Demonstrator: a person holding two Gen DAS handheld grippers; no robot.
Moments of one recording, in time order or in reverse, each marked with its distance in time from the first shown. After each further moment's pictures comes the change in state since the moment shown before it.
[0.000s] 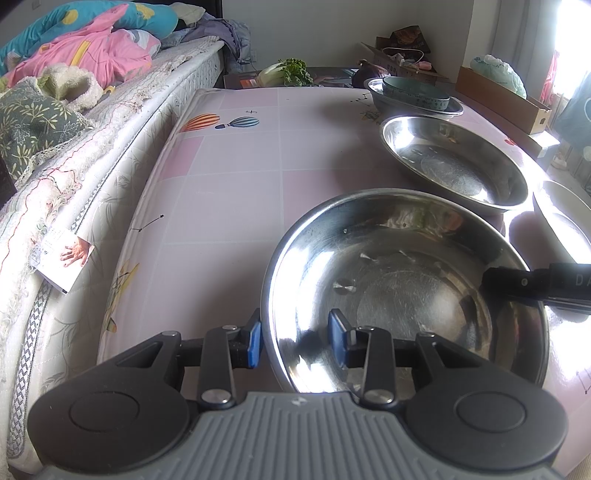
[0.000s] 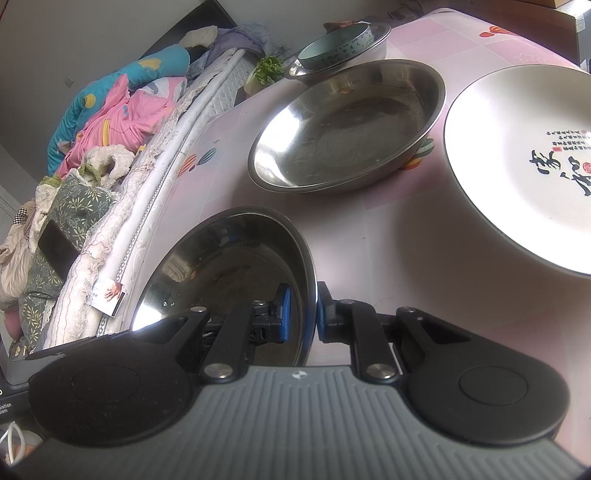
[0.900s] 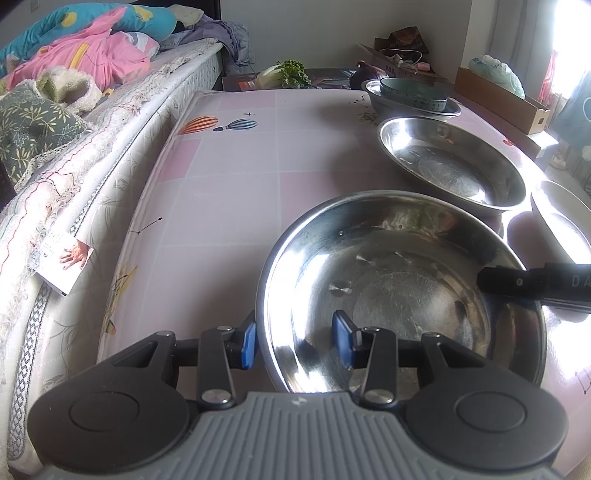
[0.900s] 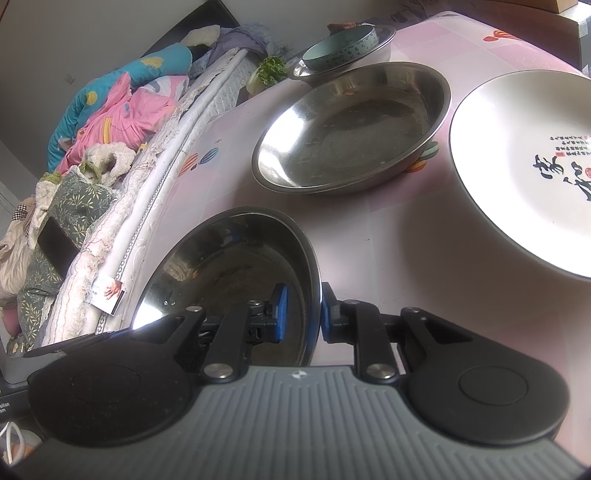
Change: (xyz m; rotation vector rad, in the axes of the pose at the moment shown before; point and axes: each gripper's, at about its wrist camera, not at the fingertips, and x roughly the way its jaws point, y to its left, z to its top) left arm -0.001 -0.004 0.001 -0.002 -0.008 -0.001; right arm 0.000 0.003 0.000 -0.019 -0.001 -0.004
